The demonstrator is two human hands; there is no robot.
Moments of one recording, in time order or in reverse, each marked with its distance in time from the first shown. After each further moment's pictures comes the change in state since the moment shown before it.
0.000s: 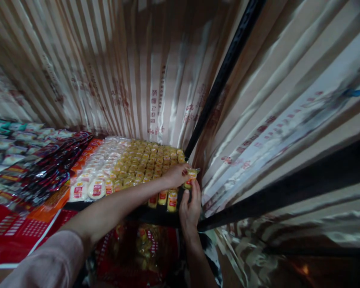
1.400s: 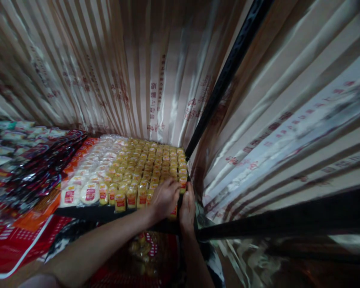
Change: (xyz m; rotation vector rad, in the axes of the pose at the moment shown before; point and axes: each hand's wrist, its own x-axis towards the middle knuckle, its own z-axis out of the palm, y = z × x) left_hand -0.062 -0.017 0.018 0.208 0.166 0.015; right_hand -0.009 0.045 0.030 0.238 -0.170 0.324
